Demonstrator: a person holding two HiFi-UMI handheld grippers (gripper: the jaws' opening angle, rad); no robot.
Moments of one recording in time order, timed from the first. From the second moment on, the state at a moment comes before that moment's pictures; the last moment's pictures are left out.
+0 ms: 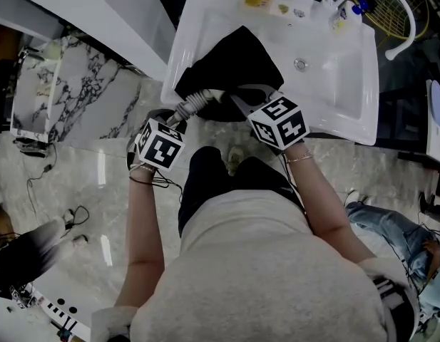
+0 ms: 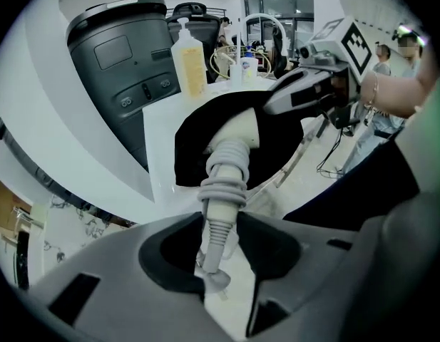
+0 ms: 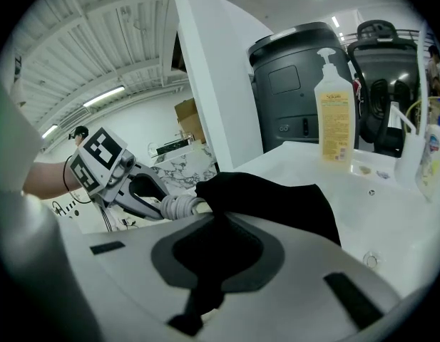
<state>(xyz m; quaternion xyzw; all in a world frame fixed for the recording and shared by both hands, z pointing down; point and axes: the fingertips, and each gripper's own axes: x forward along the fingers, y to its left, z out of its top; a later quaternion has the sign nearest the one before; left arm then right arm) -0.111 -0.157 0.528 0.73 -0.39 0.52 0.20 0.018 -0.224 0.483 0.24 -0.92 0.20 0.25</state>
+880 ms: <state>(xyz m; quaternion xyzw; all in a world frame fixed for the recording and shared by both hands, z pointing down) -0.064 -0.183 0.509 0.72 -0.47 0.44 0.25 0.000 -0.226 0.481 0.23 -0.92 0.19 0.26</state>
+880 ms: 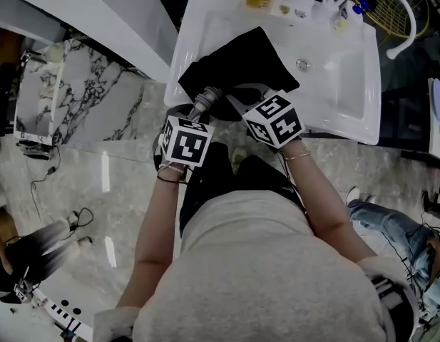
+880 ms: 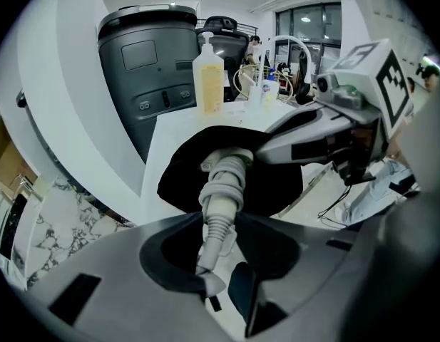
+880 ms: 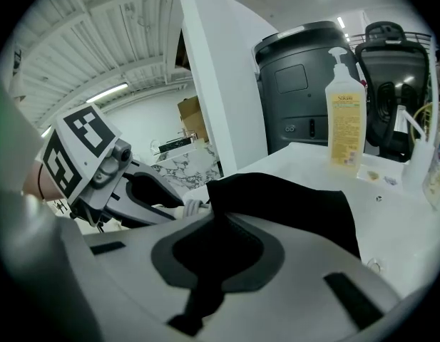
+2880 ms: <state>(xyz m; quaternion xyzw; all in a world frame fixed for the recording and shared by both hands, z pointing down) -0.047 -0.214 0.520 0.77 -0.43 0.40 0.26 -0.014 -0.224 0.491 0.21 -0.92 0.19 0.26</state>
